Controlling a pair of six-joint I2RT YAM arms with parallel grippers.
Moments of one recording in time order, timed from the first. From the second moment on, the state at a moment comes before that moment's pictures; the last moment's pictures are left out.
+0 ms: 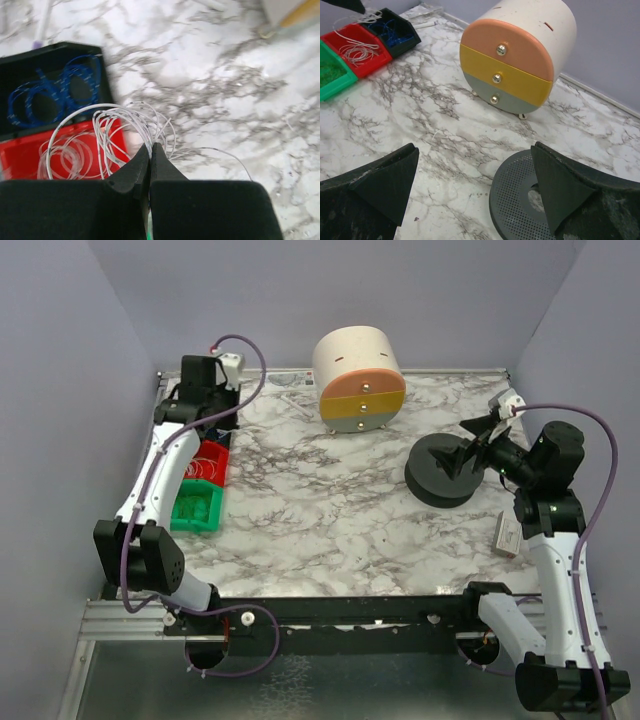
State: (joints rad) left arm -0.07 1.50 1.48 -0.69 0.11 0.09; right arm -0.06 0.84 0.99 -0.31 -0.73 -0.16
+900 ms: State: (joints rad) left arm -0.45 1.61 1.39 -0.66 0.25 0.17; right arm 0.44 1.15 0.97 -0.38 -0.77 -0.42
